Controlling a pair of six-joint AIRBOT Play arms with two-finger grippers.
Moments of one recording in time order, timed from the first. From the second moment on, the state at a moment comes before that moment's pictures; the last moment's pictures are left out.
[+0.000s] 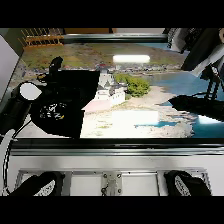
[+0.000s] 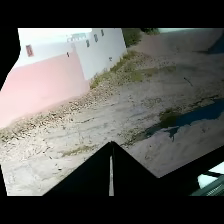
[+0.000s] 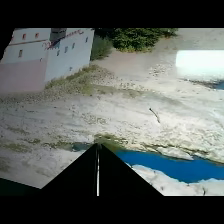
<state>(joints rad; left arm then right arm) -0.17 -1.11 1.10 0.99 -0.98 -1.43 -0.18 -0.80 0.92 -0.96 1.07 1.28</state>
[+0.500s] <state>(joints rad) 0.03 -1.29 1.13 1.42 -0.90 -1.43 -0.18 -0.80 0.92 -0.96 1.07 1.28</state>
